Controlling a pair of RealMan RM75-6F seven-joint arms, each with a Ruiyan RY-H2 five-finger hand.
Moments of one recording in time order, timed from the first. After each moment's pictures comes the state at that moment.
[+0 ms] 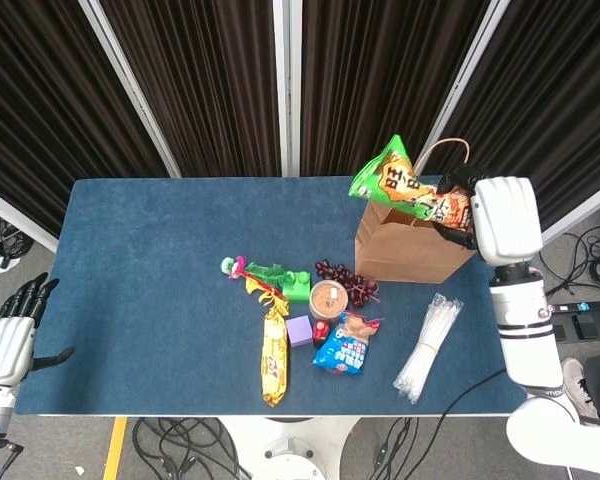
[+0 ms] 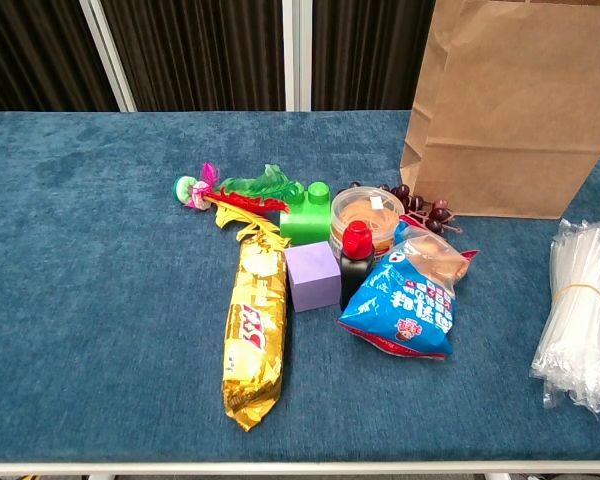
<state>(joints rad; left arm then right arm) -0.11 -1.15 -0.05 -1.59 1.44 1.42 -0.03 0.65 -0.99 0.51 -2.04 -0.93 1.31 -0.41</state>
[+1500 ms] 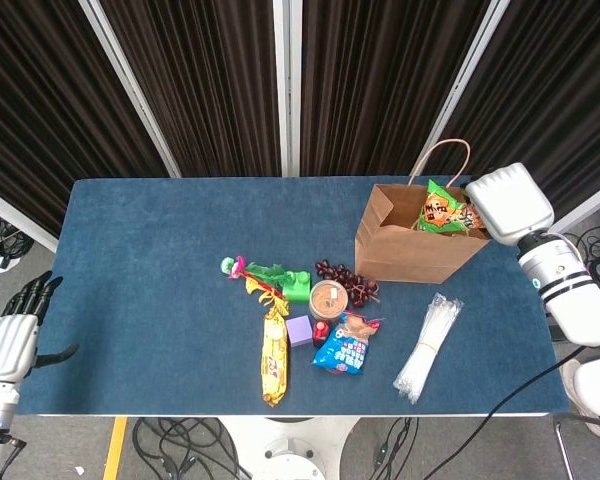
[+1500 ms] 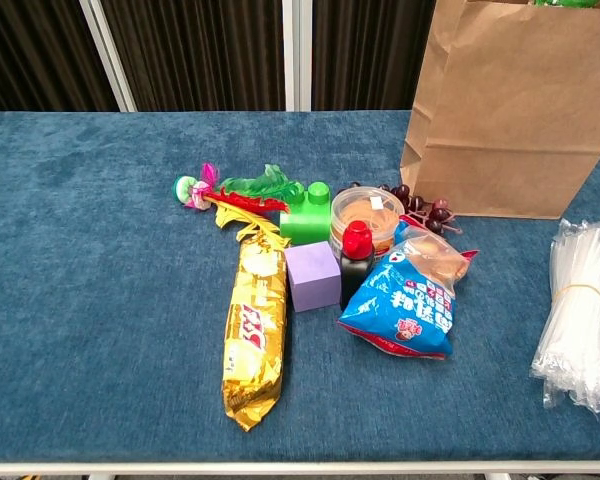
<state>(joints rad) -0.13 -1.18 -0.06 -1.54 1.45 1.41 -0.09 0.84 -0.69 0.26 -1.81 -0.98 0.76 -0.54</state>
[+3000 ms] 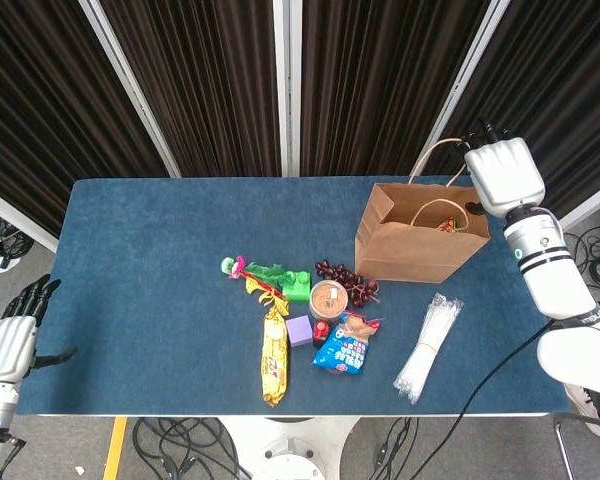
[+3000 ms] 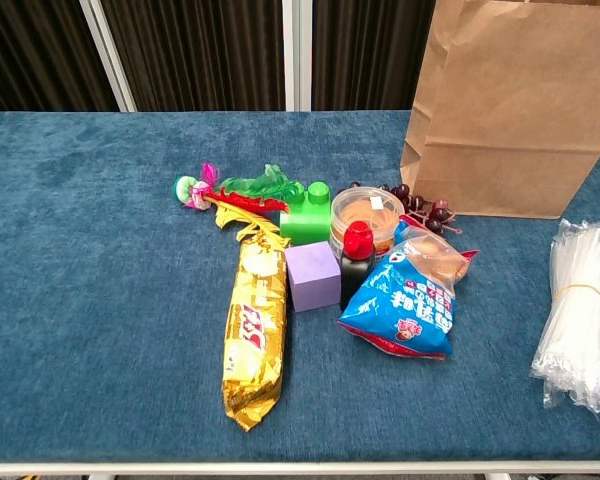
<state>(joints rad) -0.13 -1.20 -0.05 -1.48 1.44 1.39 -0.14 0.98 -0.81 0.23 -1.72 -0.75 0.87 -0.55</state>
